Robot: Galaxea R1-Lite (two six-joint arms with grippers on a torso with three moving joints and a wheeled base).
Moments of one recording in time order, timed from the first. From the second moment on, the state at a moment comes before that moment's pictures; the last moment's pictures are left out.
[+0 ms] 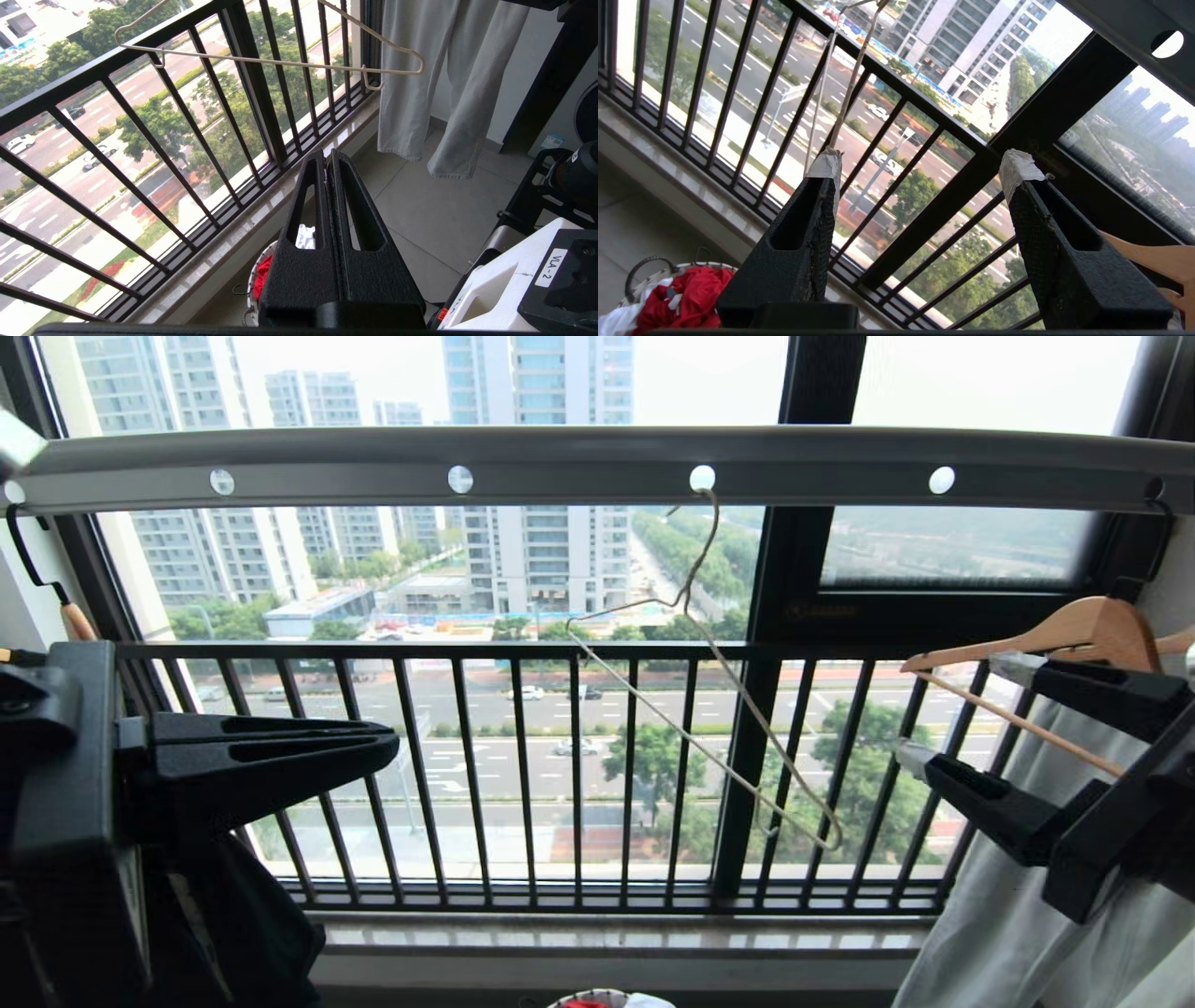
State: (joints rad) left arm -0.79 1.04 -1.02 0.17 -0.05 0.09; right arm 0.86 1.08 -0.67 -0.40 -0.48 -0.46
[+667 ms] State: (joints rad) left arm -0.46 0.69 -0.67 0.18 -0.01 -0.02; right arm 0.52 0.65 -0.48 -0.25 -0.48 -0.35
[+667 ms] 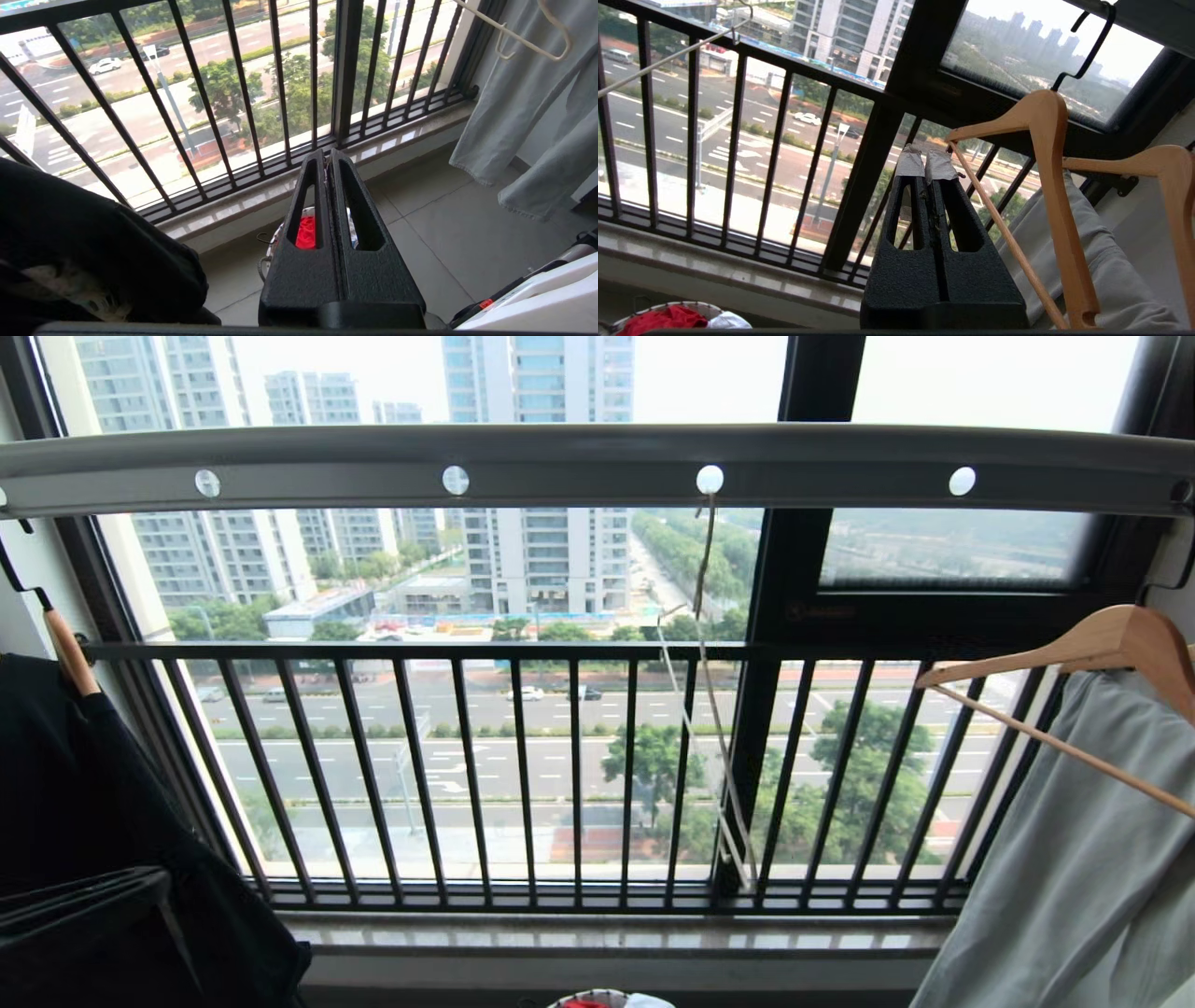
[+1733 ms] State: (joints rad) left arm -0.06 0.27 -0.36 0.18 0.41 0.06; right arm 0.03 0.23 -0.39 0.18 -0.53 -0.21
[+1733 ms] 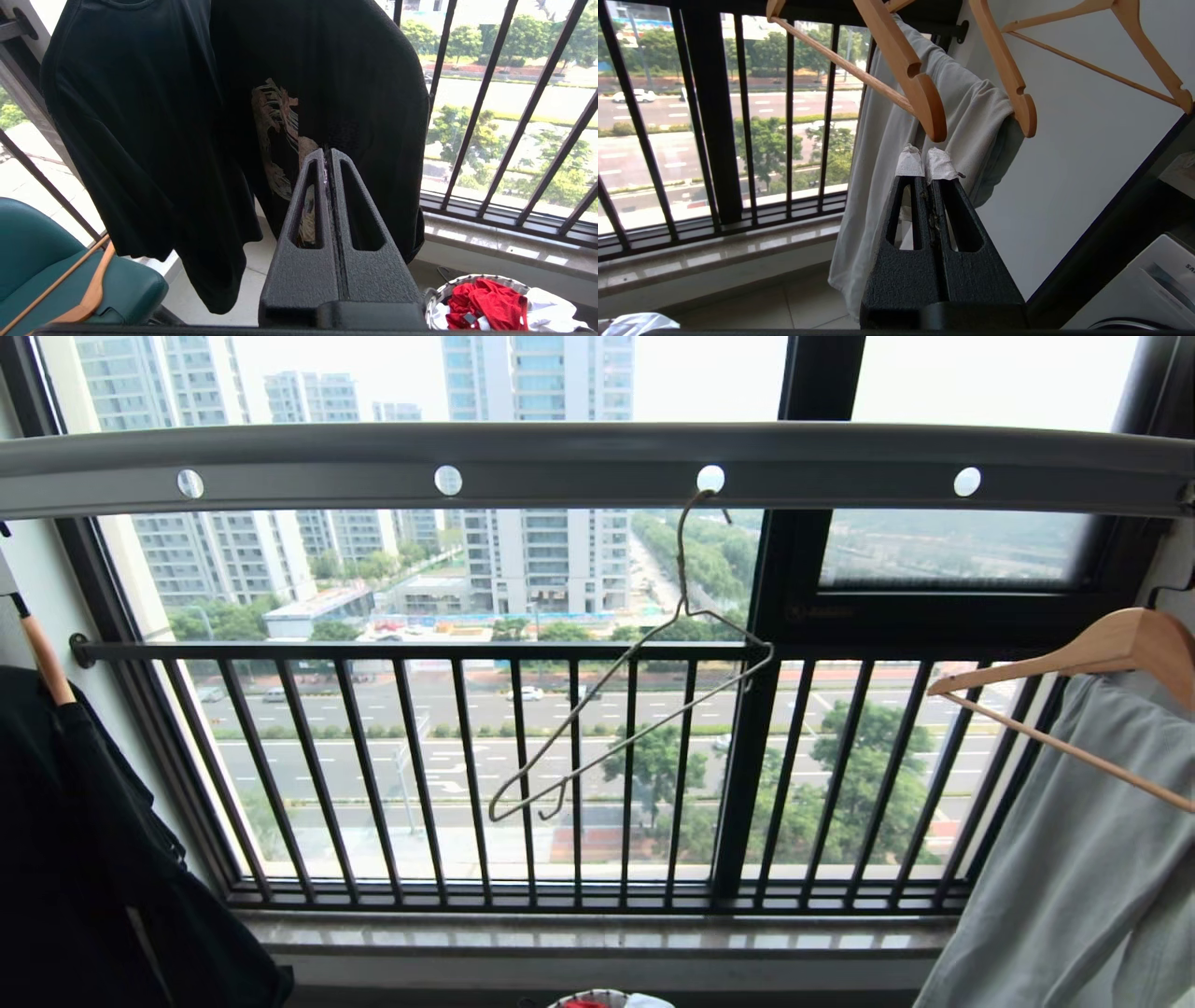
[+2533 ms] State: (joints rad) left arm -0.01 0.00 -0.07 0.14 0.01 0.08; right arm 0.01 0.00 -0.02 0.01 0.01 -0.11
